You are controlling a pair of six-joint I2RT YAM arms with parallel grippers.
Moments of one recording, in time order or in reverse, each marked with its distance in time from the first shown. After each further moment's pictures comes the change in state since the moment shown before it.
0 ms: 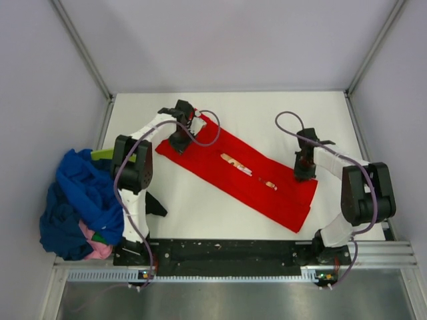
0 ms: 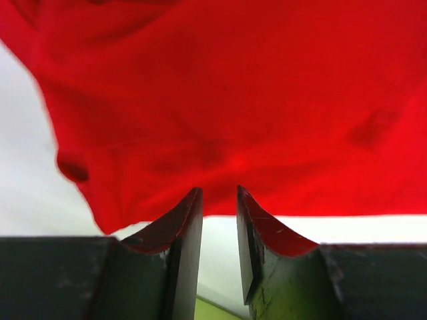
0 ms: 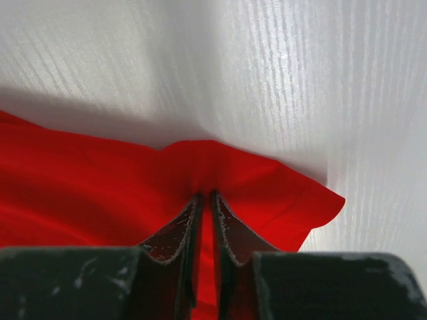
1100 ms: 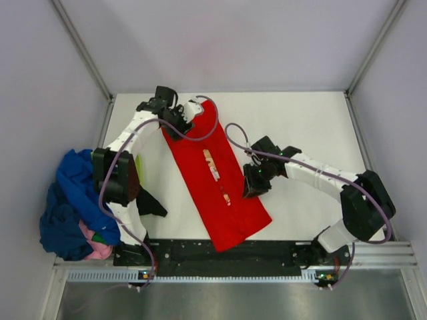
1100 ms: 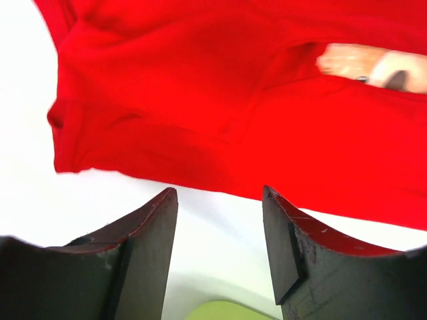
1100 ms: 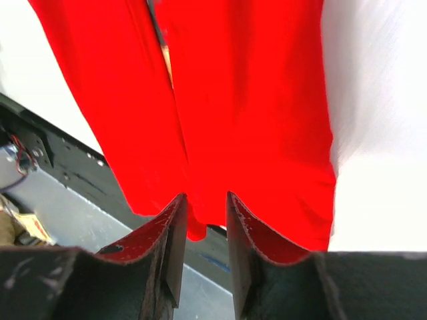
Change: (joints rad) left arm 0.093 -0.108 0.016 0.112 0.228 0.328; right arm 0.527 -0.064 0.077 -0.064 -0.484 0.167
